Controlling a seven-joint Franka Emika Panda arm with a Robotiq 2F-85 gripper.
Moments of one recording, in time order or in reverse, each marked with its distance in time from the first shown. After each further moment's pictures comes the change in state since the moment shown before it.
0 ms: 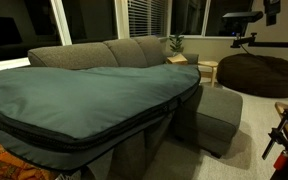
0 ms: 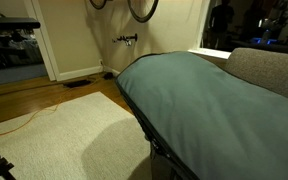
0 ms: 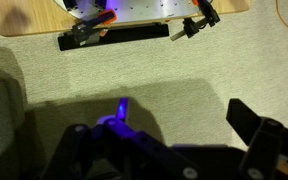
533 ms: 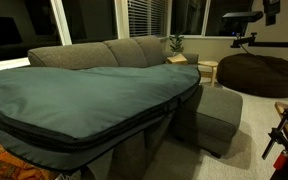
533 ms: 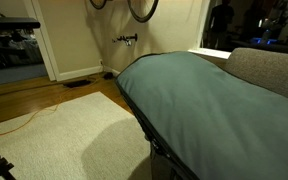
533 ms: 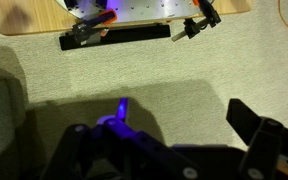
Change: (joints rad) arm -0.004 0.003 0.017 0.000 0.001 0.001 0.000
